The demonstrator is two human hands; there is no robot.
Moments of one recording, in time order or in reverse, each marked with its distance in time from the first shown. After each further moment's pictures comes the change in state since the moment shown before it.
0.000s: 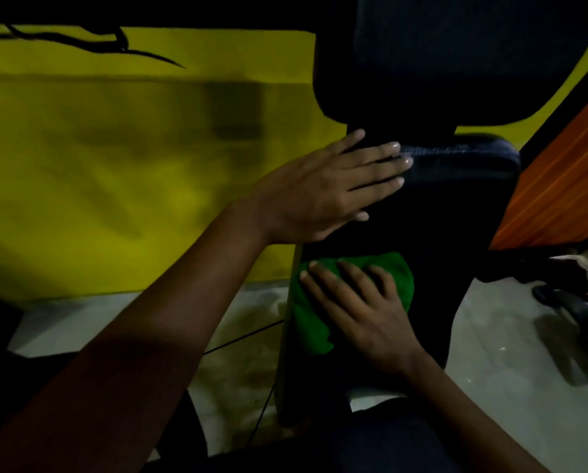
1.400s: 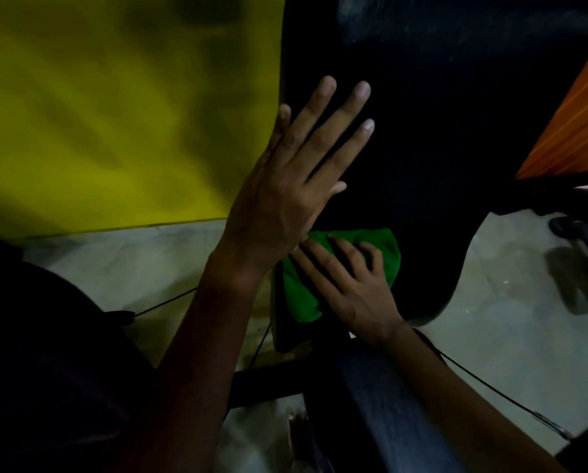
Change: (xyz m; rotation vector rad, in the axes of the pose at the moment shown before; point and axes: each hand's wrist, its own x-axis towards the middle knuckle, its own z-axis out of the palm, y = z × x) left_hand -0.054 0.114 0.057 0.145 0.011 -0.532; right_hand -0.089 -0.048 0.054 0.099 -0.061 0.086
